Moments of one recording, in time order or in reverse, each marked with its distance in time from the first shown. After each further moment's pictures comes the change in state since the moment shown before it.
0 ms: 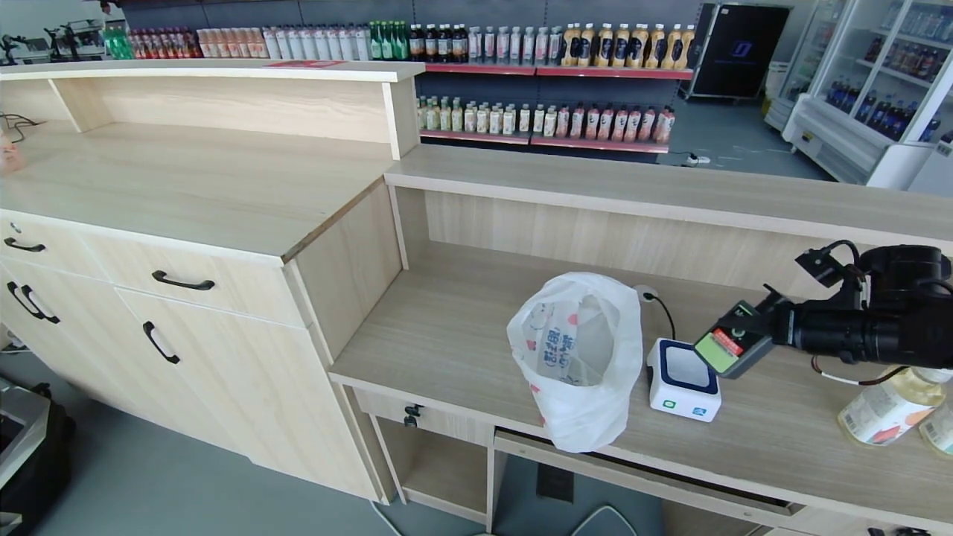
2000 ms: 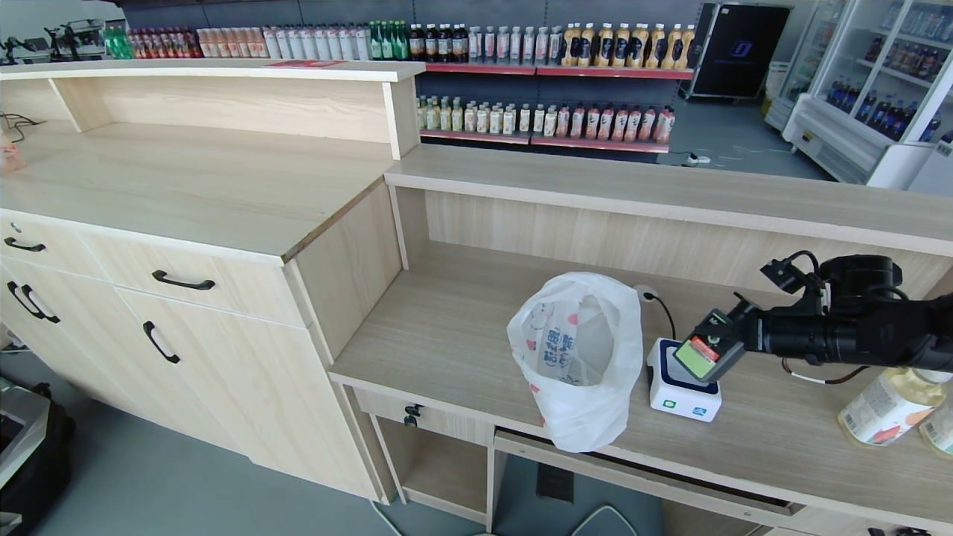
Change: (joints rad) left arm 0.000 0.000 0.000 0.000 0.000 0.000; right arm 0.040 0.123 -0.081 -0.004 -0.001 -0.067
